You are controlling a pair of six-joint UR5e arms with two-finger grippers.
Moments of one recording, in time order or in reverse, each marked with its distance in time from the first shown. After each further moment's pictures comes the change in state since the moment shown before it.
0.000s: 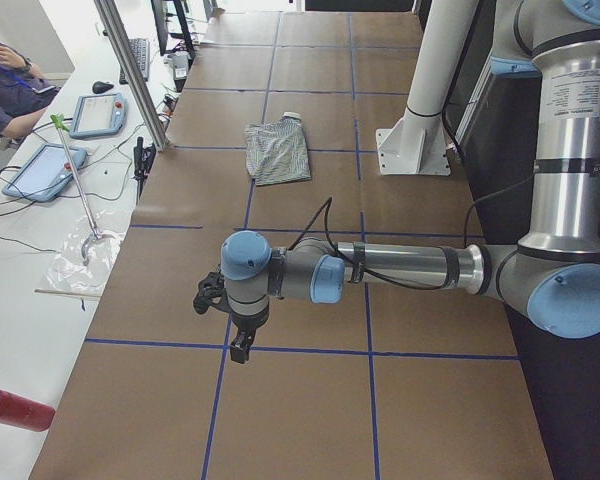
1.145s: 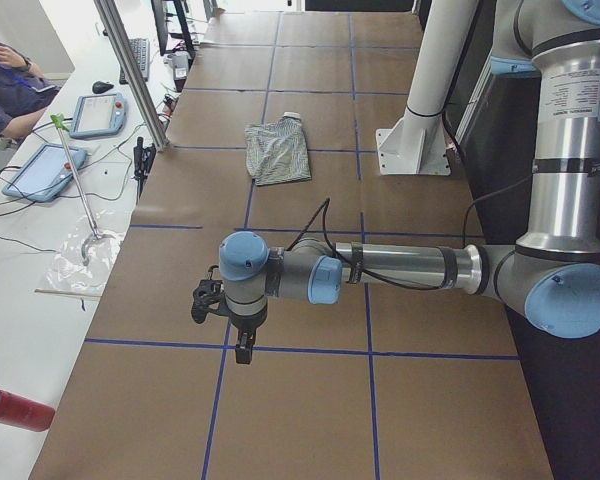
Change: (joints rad) left arm 0.002 -0.009 0.013 -0.005 -0.002 -0.226; right arm -0.022 0.002 0.003 0.030 -0.007 0.037
